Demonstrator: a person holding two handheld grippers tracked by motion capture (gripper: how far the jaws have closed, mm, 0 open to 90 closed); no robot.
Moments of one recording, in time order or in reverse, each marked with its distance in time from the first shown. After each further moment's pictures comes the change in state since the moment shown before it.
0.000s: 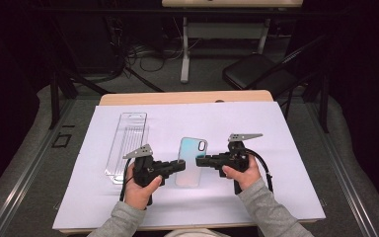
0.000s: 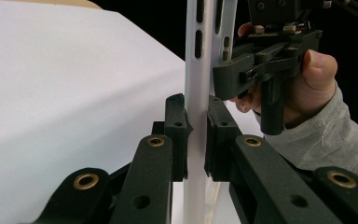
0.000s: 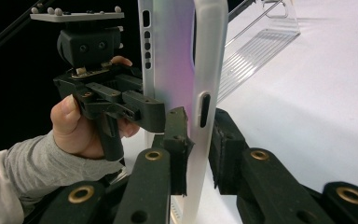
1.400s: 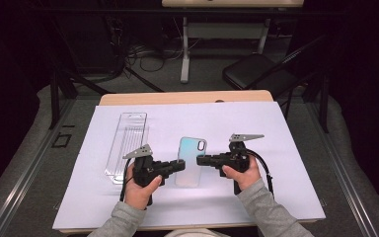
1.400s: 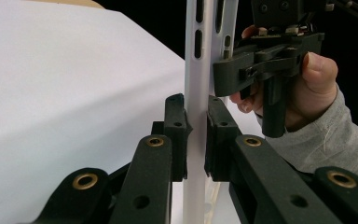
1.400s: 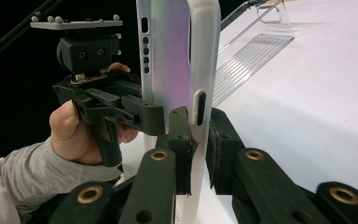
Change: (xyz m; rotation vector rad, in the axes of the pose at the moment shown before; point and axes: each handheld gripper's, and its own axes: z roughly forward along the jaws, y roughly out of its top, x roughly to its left) left arm 0.001 -0.001 0.000 -0.005 0.008 -0.012; right arm -0.001 -0.002 -0.001 -0.029 -0.012 0.010
